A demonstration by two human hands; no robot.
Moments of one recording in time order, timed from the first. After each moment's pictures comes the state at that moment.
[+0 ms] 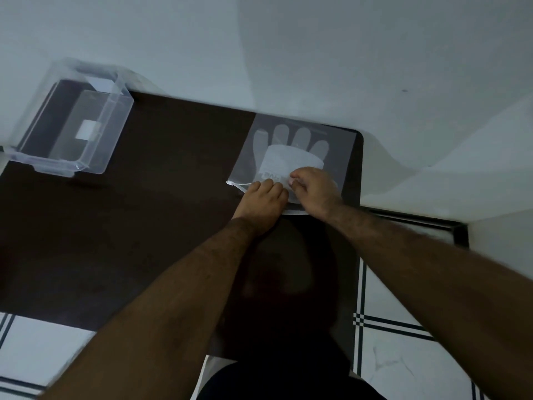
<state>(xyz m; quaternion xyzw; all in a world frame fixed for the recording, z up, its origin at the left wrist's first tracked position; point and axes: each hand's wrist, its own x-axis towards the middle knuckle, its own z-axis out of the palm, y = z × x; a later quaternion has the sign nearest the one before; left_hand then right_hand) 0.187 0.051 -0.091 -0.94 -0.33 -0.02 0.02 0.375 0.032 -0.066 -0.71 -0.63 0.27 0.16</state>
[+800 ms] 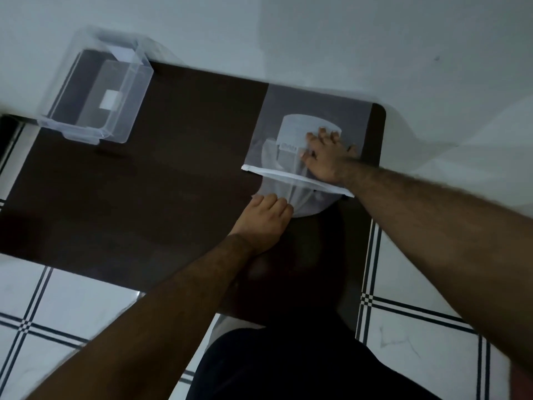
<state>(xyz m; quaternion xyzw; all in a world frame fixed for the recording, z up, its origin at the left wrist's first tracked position) 0.135 -0.043 -0.075 -0.94 -0.32 -0.08 -0.03 0.376 0.062 -0.064 -0.71 -0.63 0.29 -0.11</state>
